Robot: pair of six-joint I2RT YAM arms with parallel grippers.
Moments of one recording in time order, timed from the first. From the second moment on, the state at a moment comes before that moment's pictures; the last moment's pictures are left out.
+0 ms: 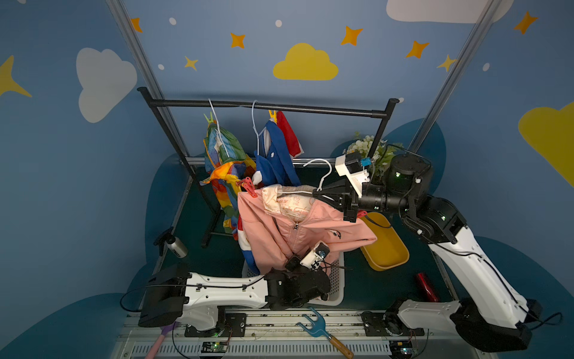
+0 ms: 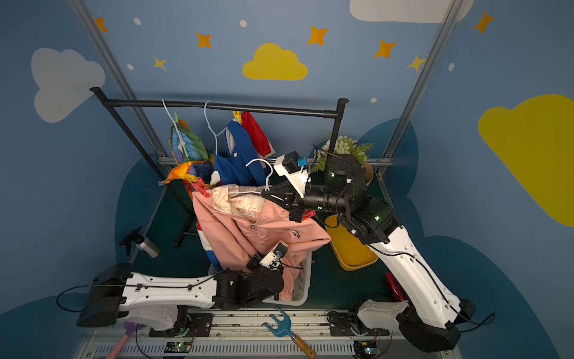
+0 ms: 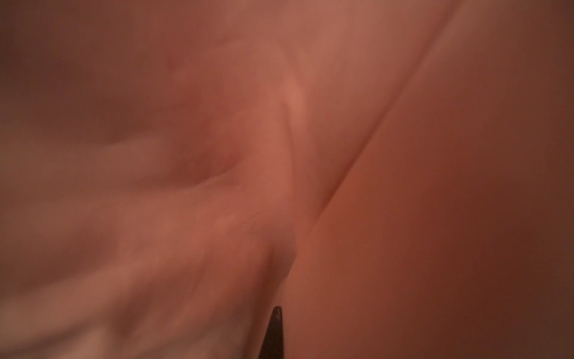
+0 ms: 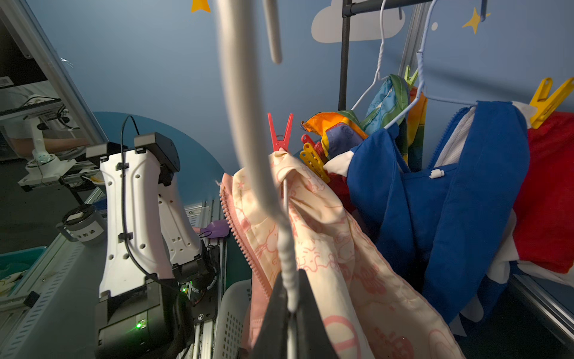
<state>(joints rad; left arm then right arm) -1.40 1.40 0.87 -0.19 -0.96 -0.23 0.77 1.23 1.71 -0.64 -0.64 -0.07</state>
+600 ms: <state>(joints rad) -1.45 1.58 0.87 -0.12 -0.93 -0.14 0.79 1.15 1.45 -0.56 -0.70 0.00</state>
